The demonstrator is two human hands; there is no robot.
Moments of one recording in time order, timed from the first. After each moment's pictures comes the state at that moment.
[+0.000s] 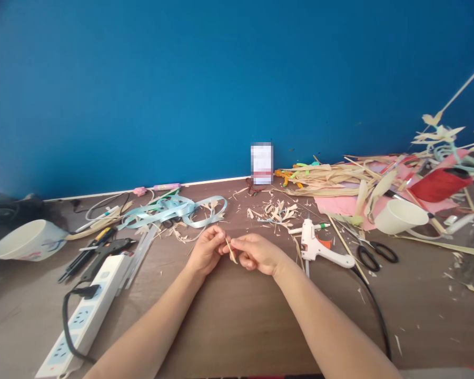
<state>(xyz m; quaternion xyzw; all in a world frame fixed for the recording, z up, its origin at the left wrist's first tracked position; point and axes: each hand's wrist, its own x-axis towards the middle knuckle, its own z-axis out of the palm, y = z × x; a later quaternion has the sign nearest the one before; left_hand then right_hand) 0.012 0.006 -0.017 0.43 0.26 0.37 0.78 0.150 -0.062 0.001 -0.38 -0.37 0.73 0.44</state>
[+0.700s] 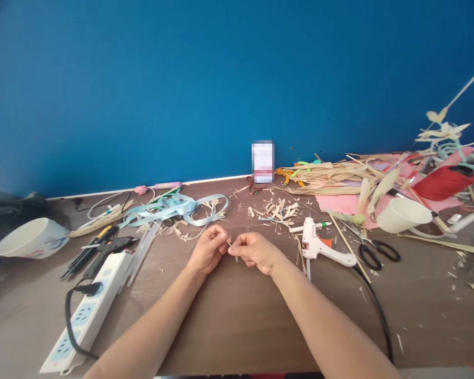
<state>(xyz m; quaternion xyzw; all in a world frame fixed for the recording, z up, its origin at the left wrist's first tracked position) 0.012 0.005 -0.019 0.44 0.23 0.37 0.78 0.145 -0.061 -0.007 -0.44 -0.34 0.69 0.46</state>
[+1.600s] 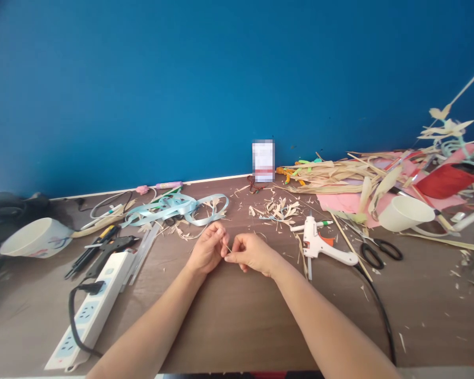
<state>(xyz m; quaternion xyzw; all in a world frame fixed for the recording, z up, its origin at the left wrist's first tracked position) 0.008 0.005 -0.016 0.43 0.19 0.34 0.82 0.136 -0.065 -0.006 -0.50 -0.47 0.59 0.42</state>
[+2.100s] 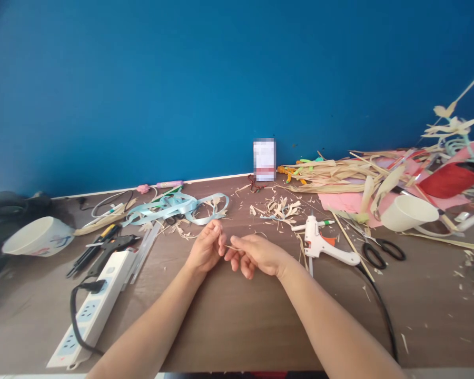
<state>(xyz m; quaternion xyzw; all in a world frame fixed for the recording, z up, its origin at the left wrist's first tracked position) 0.006 0.005 -0.012 0.42 0.17 0.35 0.82 0.145 -0.066 0.001 -0.40 -0.42 0.71 0.39</state>
